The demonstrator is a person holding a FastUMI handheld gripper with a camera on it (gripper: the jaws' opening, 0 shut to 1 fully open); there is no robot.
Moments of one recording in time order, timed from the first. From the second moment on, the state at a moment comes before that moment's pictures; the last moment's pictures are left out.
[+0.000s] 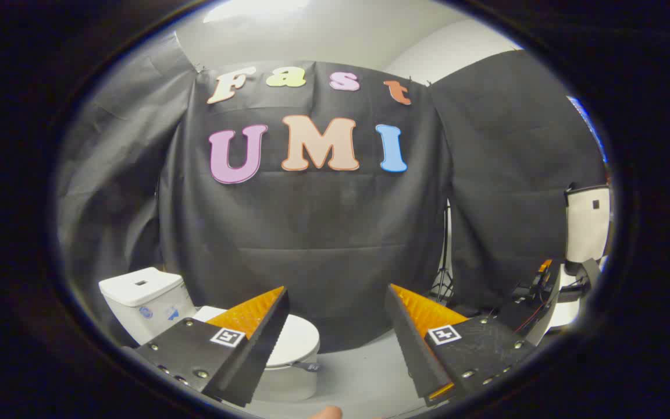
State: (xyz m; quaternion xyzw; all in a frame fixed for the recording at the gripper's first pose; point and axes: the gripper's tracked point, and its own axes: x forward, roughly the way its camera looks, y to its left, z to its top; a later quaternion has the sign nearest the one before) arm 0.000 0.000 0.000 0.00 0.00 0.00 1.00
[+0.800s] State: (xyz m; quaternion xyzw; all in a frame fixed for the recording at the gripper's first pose) arm 0.003 -0.010 -0.016 0.04 0.02 0.00 1.00
